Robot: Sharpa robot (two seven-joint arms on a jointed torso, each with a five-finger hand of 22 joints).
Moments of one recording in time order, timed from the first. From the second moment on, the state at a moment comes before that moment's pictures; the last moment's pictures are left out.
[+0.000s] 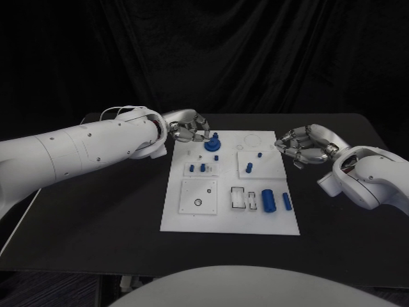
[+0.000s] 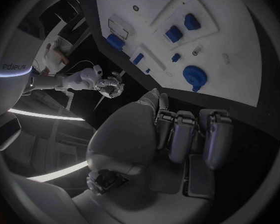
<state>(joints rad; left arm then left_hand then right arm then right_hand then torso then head) 1.29 -0.57 -0.21 1.08 -1.09 -0.08 0.26 1.55 0.12 0.10 0.18 0.23 0.64 0.11 0.48 0.98 1.39 0.12 1.57 1.33 1.47 0.03 1.57 1.31 0.01 1.47 0.12 1.55 1.31 1.23 -0.98 -0.25 1.56 -0.71 -0.41 0.16 1.48 -0.01 0.20 0.28 0.46 0.72 0.14 0.46 0.31 1.01 0.06 1.34 0.89 1.31 -0.01 1.20 0.93 0.14 1.26 0.09 0.67 1.31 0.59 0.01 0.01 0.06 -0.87</state>
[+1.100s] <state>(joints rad) 1.27 -0.48 -0.21 1.00 -1.57 -0.23 0.39 1.51 -0.05 0.22 0.16 0.06 0.74 0.05 0.08 0.58 0.84 0.04 0.50 0.83 1.47 -0.03 1.55 1.31 0.02 1.46 0.09 1.48 1.31 1.23 -1.00 -0.25 1.56 -0.73 -0.42 0.17 1.48 -0.01 0.20 0.28 0.46 0.72 0.14 0.47 0.31 1.00 0.06 1.33 0.87 1.31 -0.01 1.21 0.93 0.14 1.26 0.09 0.67 1.31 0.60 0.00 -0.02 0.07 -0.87</state>
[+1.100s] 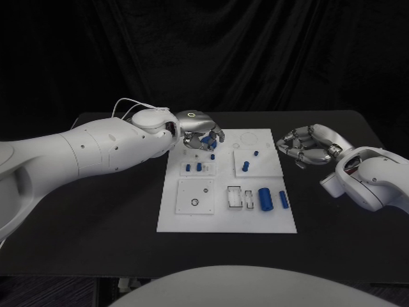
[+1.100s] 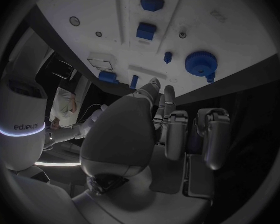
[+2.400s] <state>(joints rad) 1.19 -0.43 -0.21 0.90 -1.59 -0.28 0.38 1.51 -0.07 0.22 0.09 0.14 0.83 0.00 0.07 0.46 0.71 0.03 0.30 0.50 1.43 -0.04 1.43 1.31 0.09 1.34 0.06 1.16 1.31 1.23 -1.00 -0.25 1.57 -0.74 -0.42 0.17 1.49 -0.02 0.21 0.27 0.47 0.72 0.14 0.47 0.31 0.99 0.06 1.32 0.85 1.31 -0.01 1.21 0.93 0.14 1.26 0.09 0.67 1.31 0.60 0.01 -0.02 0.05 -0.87</state>
